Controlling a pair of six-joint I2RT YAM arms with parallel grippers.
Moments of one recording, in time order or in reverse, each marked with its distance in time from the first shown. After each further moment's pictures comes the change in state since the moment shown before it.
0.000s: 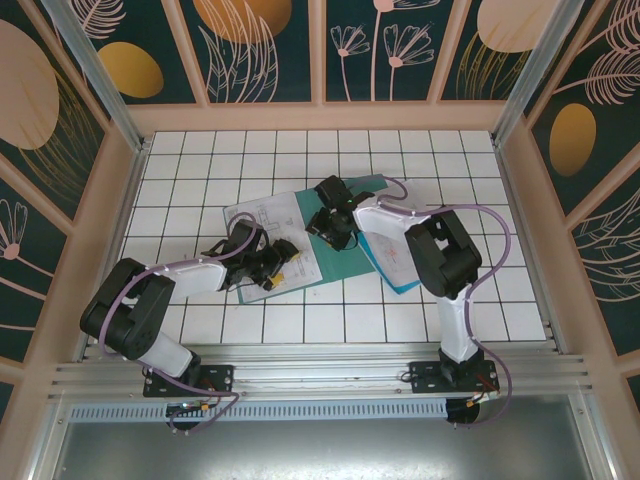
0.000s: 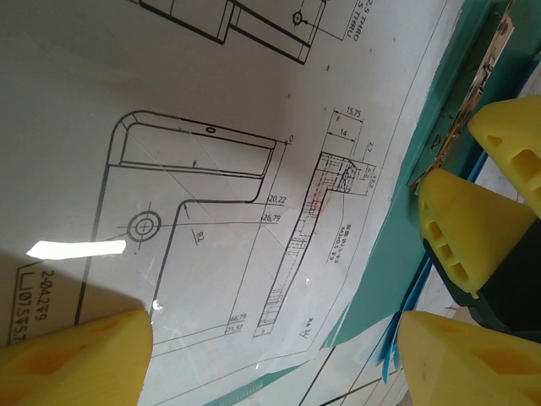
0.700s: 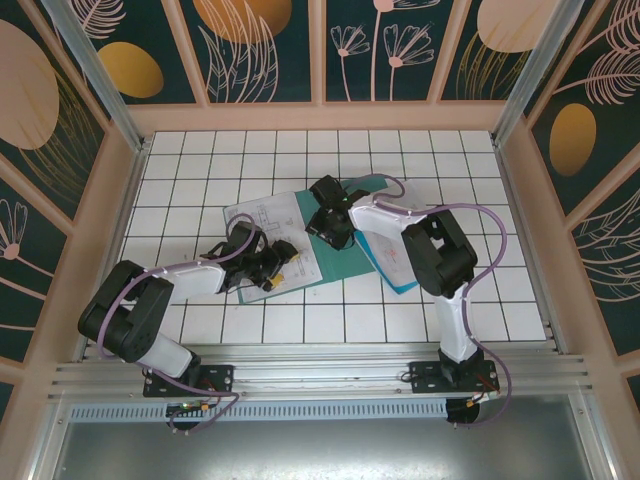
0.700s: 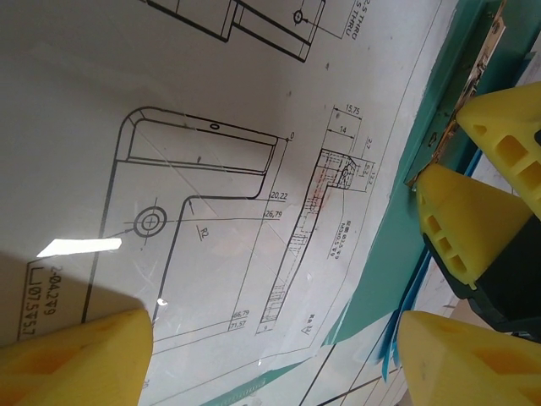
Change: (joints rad) left arm 0.000 -0.015 -0.024 0.024 -0.003 0.000; right arm 0.016 0.019 0.048 -0.060 0.068 -0.003
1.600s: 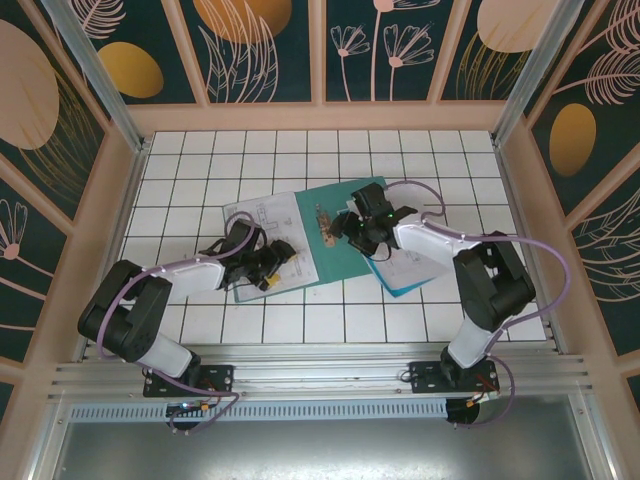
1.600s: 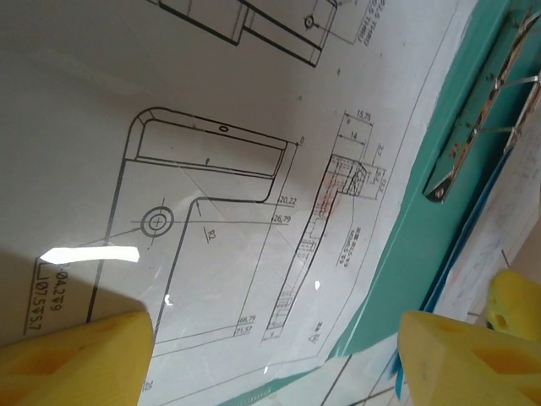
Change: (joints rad) left arm 0.031 0.001 0.044 -0.108 -0.024 0.069; right arm -0.119 -0.395 -0.410 0.213 -0.124 -0.138
